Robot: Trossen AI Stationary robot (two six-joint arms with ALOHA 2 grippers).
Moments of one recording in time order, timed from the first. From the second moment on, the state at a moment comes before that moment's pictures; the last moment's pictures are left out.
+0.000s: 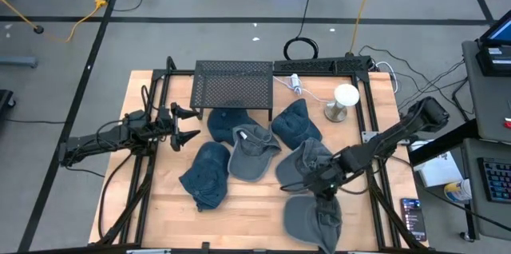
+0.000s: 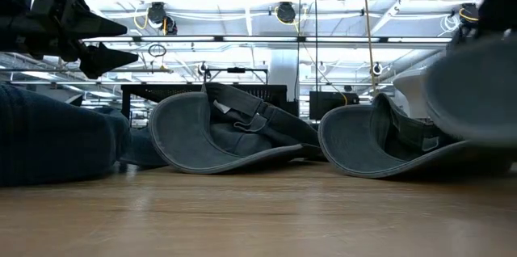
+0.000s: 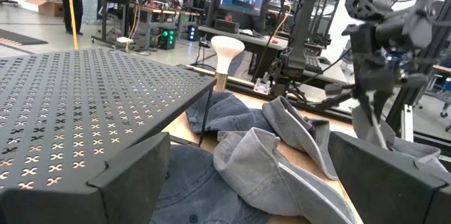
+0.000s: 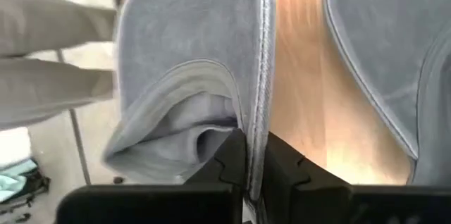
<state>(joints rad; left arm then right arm) 0.22 0.01 0.02 0.00 0.04 -0.21 0.50 1.43 0.95 -0.64 -0.30 0.76</state>
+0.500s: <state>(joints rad) 0.22 0.01 0.02 0.00 0.04 -0.21 0.50 1.12 1.00 -0.62 0.16 0.71</state>
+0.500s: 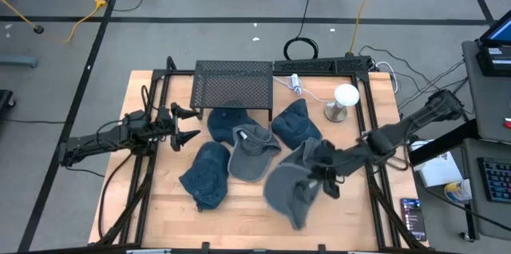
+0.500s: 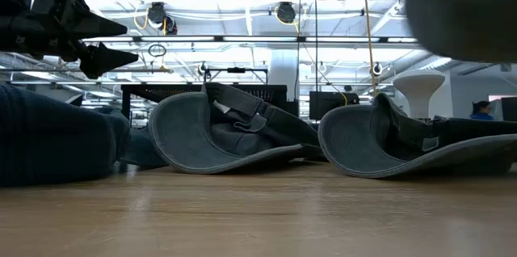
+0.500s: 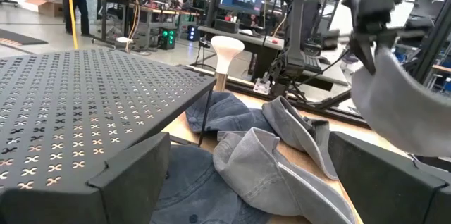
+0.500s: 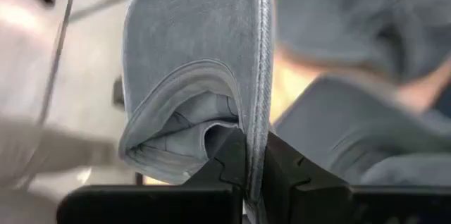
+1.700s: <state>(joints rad) 0.22 0.01 0.02 0.00 0.04 -0.21 0.48 1.00 1.00 -0.11 0.76 0.10</state>
